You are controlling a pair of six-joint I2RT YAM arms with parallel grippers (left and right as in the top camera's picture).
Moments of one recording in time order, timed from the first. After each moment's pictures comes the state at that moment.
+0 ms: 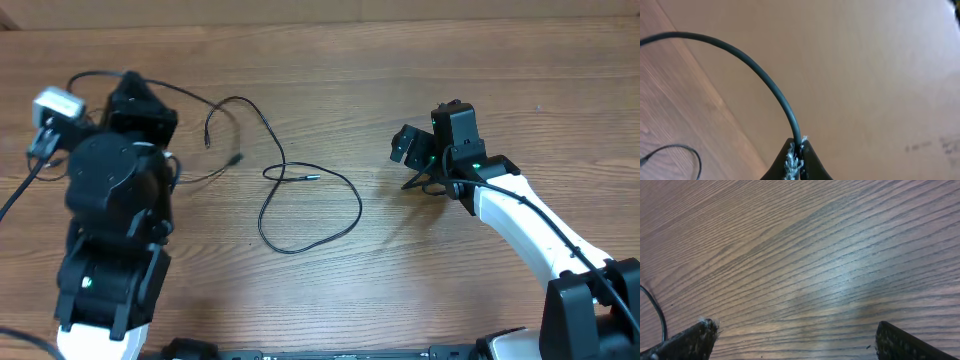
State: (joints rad) left arm -0.19 0.96 1.20 -0.36 -0.44 -1.08; right arm 0.26 1.57 0.96 -0.32 0.01 0.60
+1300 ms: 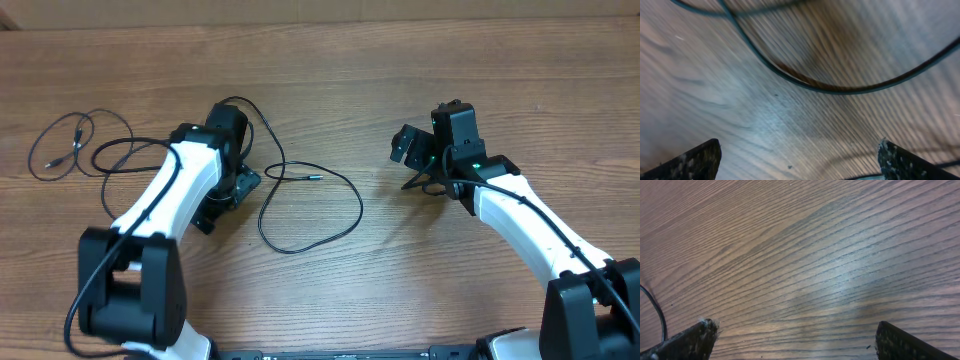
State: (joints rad) left arm -0.17 1.79 1.20 -1.05 -0.13 -1.07; right arm 0.26 1.57 0.96 -0.32 0.01 0.60
